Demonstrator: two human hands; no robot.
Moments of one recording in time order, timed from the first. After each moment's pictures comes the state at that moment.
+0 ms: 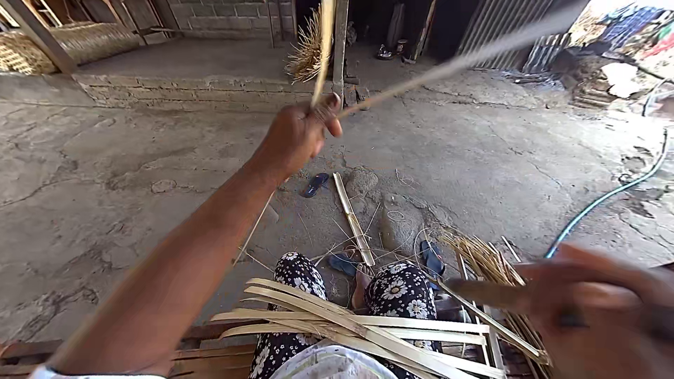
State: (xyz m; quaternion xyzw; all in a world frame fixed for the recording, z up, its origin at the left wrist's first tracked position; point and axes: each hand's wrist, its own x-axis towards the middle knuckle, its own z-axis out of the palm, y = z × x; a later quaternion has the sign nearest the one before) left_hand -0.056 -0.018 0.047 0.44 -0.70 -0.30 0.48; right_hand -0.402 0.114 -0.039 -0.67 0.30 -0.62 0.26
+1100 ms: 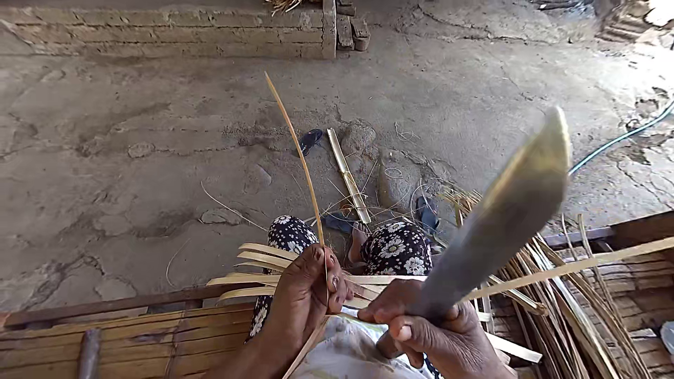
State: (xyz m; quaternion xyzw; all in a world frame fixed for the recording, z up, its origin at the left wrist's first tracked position) left_hand -0.114 0.152 -0.134 0.18 -0.20 -0.75 0.60; right_hand -0.318 0.146 -0.113 -0.59 0.17 -0.47 0.64
